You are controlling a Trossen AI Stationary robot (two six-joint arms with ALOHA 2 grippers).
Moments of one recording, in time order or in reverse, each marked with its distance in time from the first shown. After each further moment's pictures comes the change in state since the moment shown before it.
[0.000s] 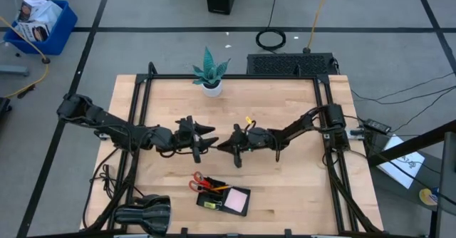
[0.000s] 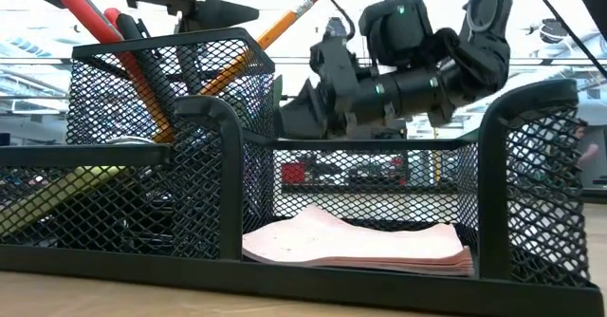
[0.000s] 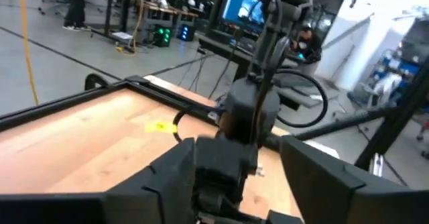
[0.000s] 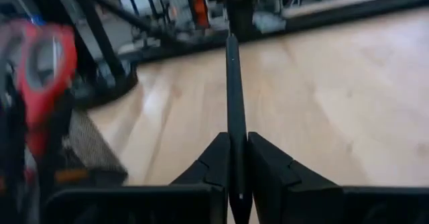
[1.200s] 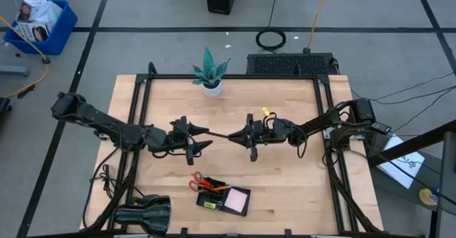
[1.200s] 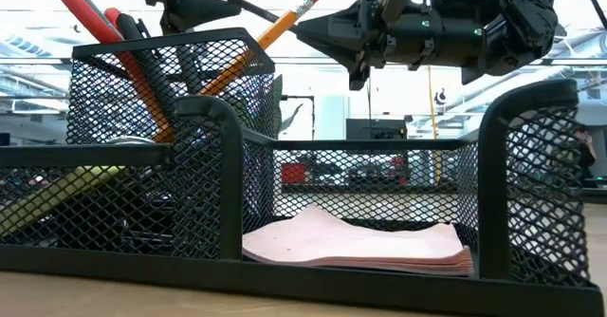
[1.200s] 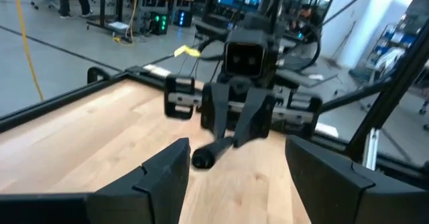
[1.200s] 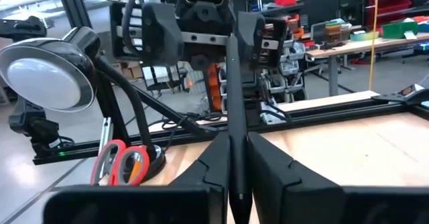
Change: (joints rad) left arm -0.047 -0.127 0.000 -0.202 -0.016 0.015; right arm -0.005 -0.314 -0.198 0.180 -0.001 -0.026
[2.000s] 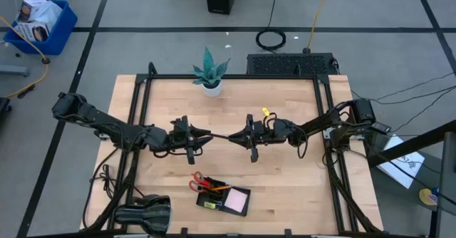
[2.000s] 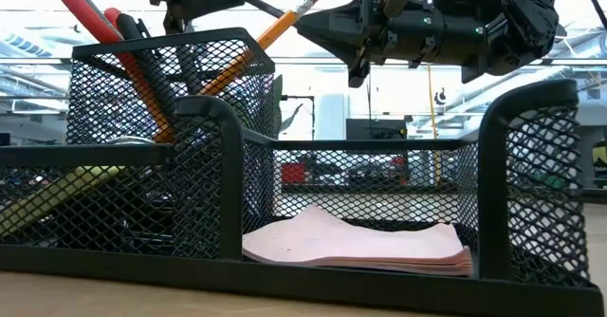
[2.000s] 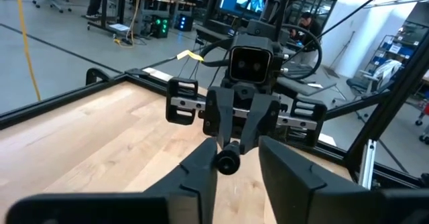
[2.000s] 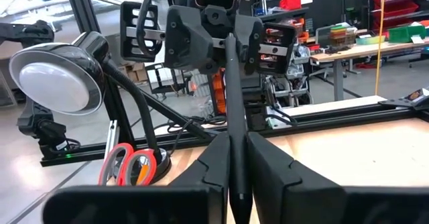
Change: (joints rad) left arm 0.003 0.019 0.000 0.048 0.000 -0.021; right arm 0.001 0.000 0.000 0.016 -0.006 0.000
